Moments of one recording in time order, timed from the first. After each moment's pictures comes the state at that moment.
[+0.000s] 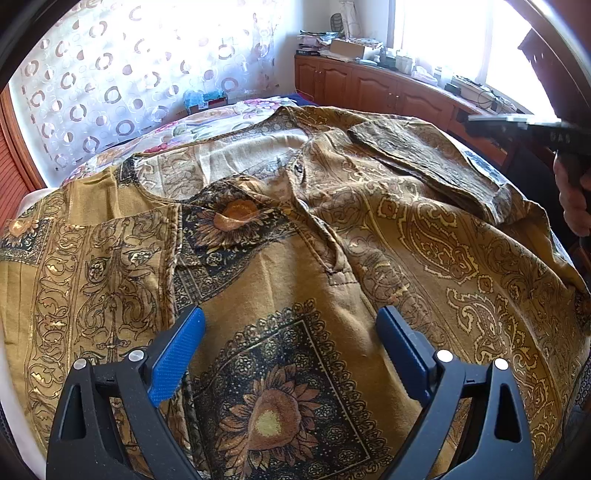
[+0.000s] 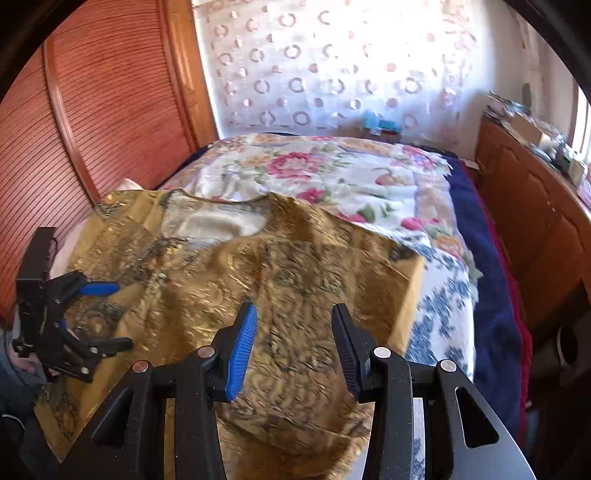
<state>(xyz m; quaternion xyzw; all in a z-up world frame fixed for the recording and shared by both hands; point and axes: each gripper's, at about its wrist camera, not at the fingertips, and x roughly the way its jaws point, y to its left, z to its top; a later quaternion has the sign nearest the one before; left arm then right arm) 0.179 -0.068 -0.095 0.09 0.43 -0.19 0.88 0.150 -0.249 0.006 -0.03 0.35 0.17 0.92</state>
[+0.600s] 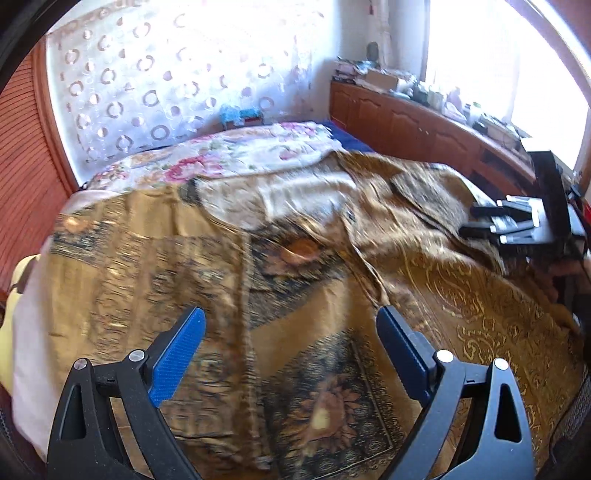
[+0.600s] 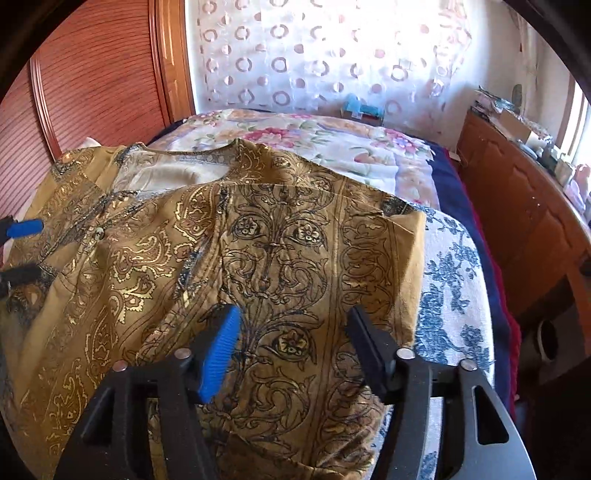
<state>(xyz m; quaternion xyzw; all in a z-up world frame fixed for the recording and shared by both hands) 0.178 -0.028 -0.056 0.05 0.39 -0.14 0.91 0.179 -0.219 -0.052 -0.07 0.37 0.13 0.92</state>
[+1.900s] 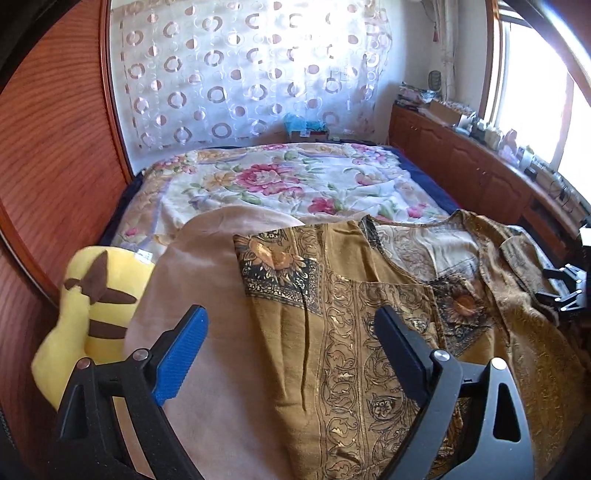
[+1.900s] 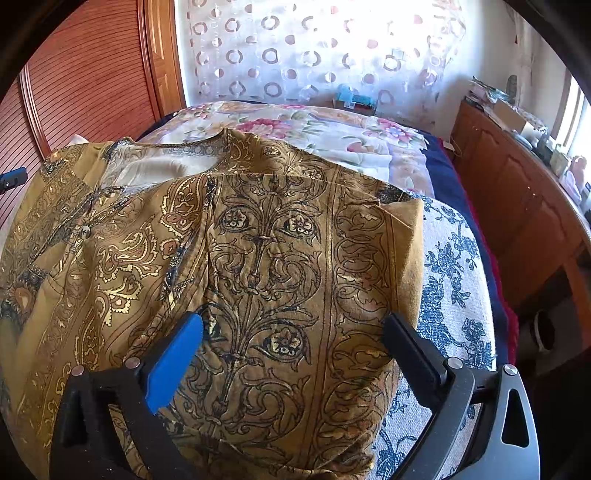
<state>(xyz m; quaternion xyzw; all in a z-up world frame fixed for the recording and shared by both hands) 0.230 0.126 -0.033 0.00 0.38 -0.06 0.92 0.185 -0.224 -0.056 -0.07 0.39 0.11 0.91</state>
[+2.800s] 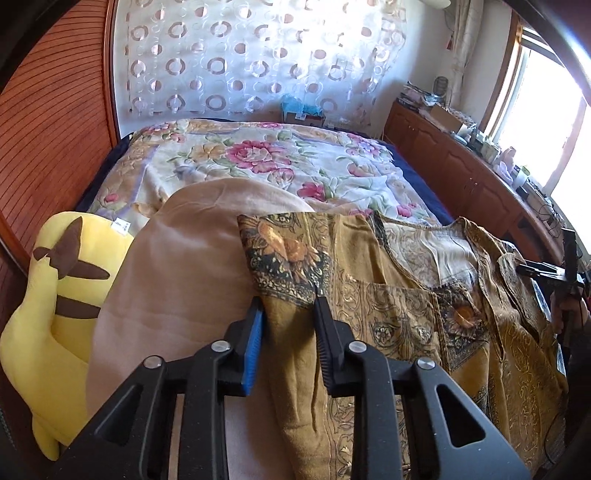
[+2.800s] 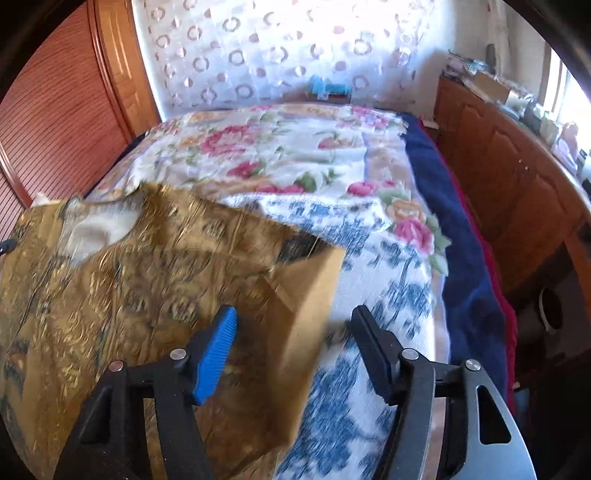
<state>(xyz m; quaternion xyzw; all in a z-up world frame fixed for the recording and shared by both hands) 0.254 0.145 -0.053 -0.06 0.41 -0.08 0.90 0.250 -0.283 -0.039 -0.01 0.40 0.09 0.91</state>
